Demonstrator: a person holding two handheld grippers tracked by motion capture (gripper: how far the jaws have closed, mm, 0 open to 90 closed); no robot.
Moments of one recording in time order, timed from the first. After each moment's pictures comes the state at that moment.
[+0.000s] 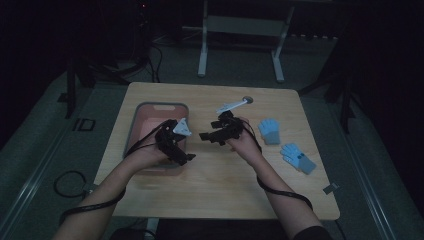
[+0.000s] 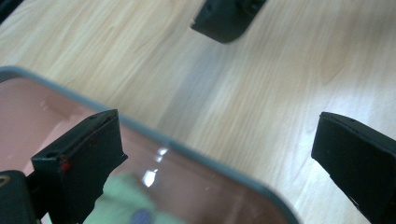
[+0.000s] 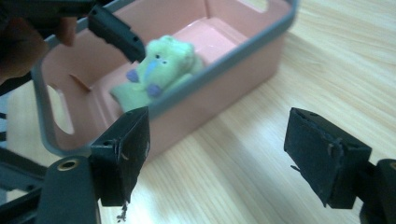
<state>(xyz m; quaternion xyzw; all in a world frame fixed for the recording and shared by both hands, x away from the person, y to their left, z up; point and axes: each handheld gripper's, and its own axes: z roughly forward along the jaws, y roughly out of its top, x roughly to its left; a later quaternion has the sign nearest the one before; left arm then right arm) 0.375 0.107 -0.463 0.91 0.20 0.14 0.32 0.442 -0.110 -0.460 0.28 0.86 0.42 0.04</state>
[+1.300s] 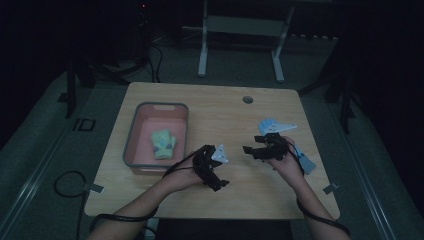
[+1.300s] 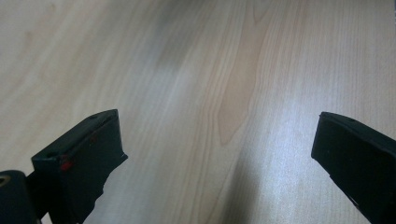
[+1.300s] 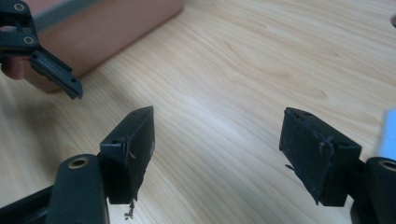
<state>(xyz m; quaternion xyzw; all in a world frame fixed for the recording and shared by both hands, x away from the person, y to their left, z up) 0.342 0.008 -0.518 0.93 0.14 0.09 0.34 0.400 -0.245 -0.493 0.35 0.84 0.41 0.11</state>
